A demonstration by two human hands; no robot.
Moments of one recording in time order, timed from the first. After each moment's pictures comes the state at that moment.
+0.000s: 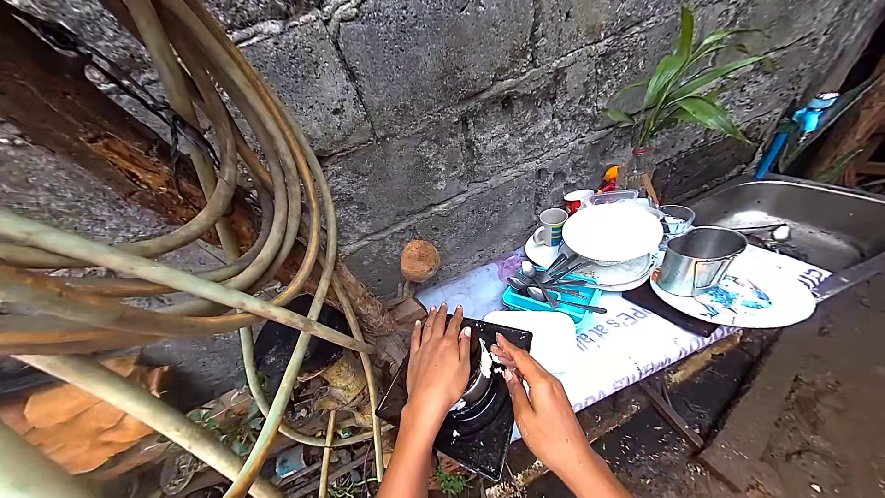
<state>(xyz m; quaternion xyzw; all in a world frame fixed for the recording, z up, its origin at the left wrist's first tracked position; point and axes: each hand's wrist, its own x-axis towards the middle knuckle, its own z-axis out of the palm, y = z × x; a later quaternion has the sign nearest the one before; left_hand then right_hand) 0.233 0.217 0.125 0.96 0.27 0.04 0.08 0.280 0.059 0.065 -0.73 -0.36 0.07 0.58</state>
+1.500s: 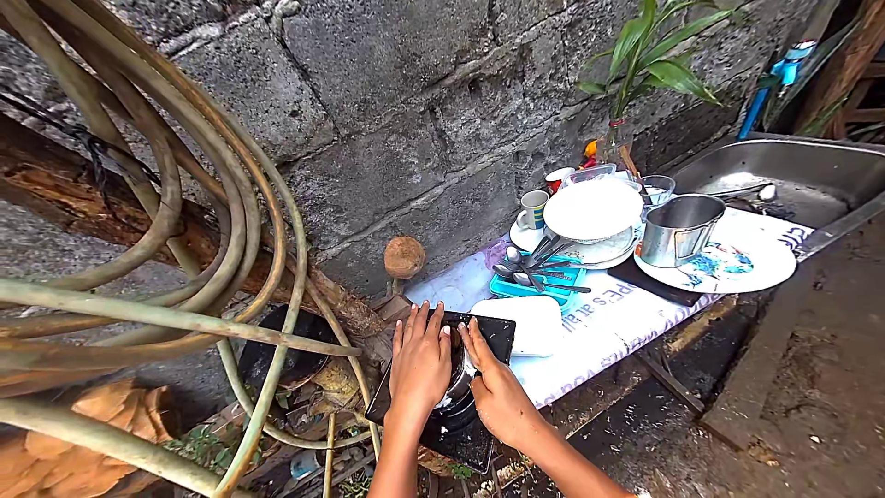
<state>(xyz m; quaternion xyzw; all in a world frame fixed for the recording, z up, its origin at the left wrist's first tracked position) 0.230 0.214 0.120 0.96 0.26 0.06 0.06 0.280 0.075 0.075 -0.65 -0.38 0.23 0.61</state>
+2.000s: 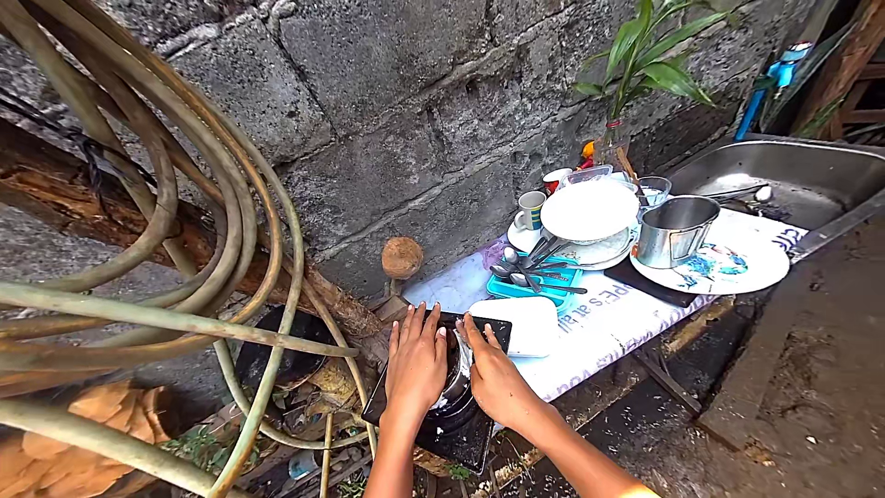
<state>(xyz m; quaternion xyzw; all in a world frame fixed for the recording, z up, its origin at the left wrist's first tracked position) 0.229 0.213 0.120 0.96 0.26 0.06 0.06 0.300 0.078 0.089 -0.74 -0.44 0.21 0.47</state>
